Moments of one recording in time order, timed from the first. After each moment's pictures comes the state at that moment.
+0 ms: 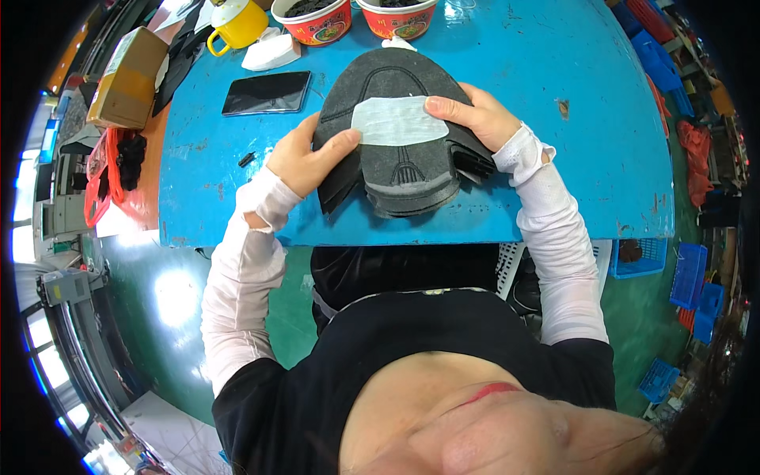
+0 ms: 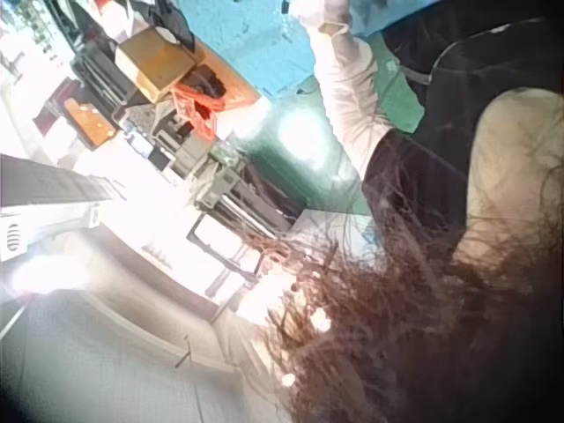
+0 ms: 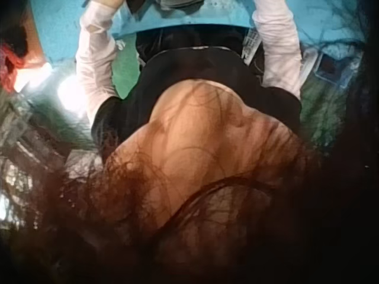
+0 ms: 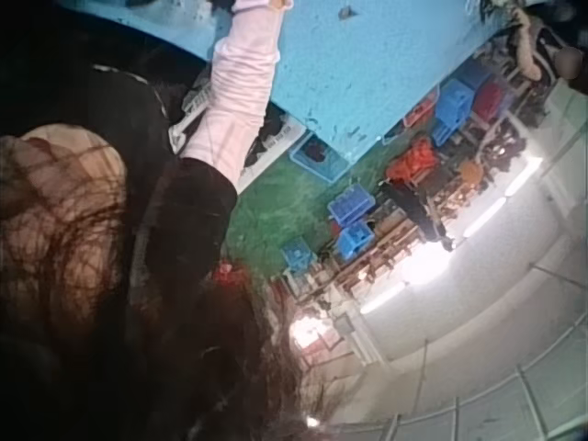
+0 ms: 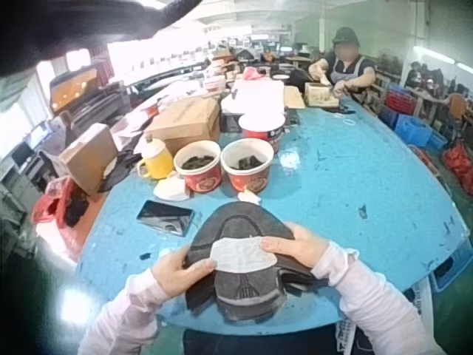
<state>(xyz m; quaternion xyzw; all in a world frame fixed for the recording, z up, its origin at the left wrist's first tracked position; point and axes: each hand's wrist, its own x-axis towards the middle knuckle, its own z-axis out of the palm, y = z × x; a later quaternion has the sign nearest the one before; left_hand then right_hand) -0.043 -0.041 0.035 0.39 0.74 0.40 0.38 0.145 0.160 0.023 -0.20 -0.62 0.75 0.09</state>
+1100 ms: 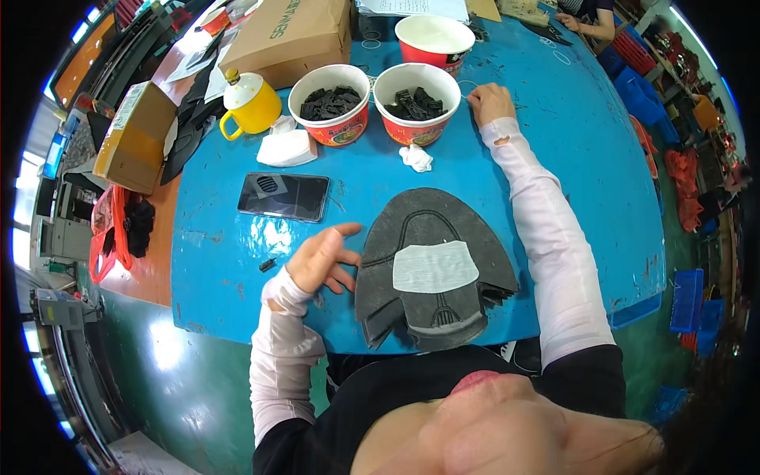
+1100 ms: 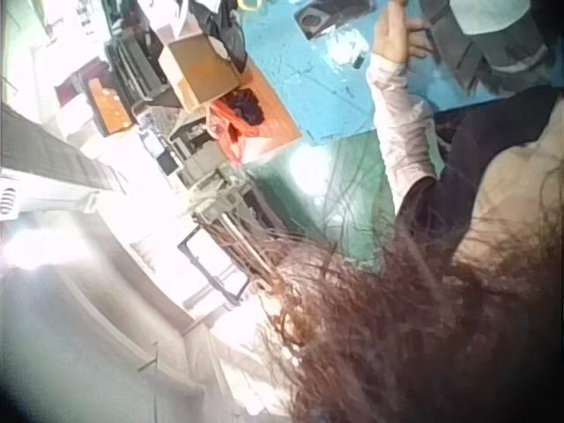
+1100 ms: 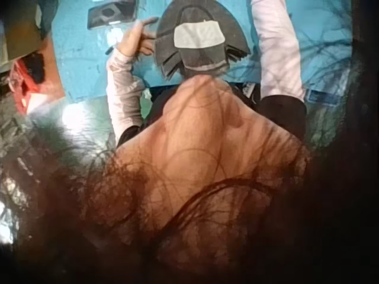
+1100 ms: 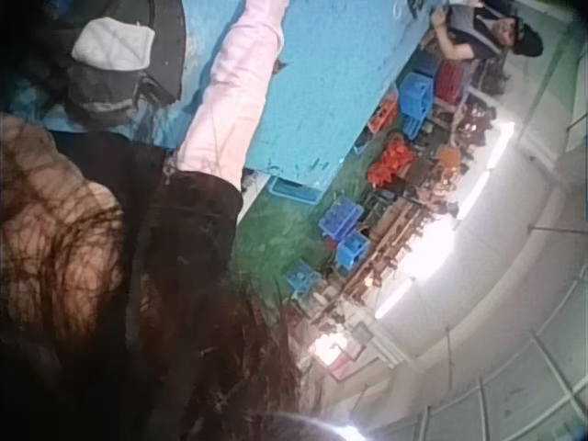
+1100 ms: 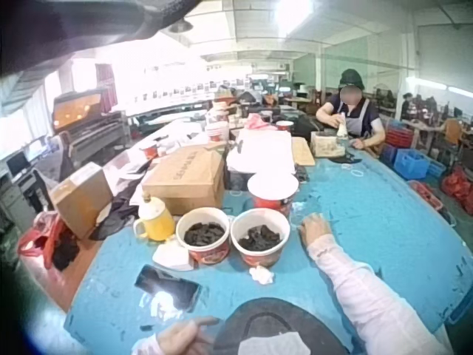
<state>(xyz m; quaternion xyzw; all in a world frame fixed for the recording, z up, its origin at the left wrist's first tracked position) -0.093 -0.040 0.026 0.33 0.62 0.43 0.56 0.037 0.374 -0.043 -0.32 -0.89 -0.01 0.31</state>
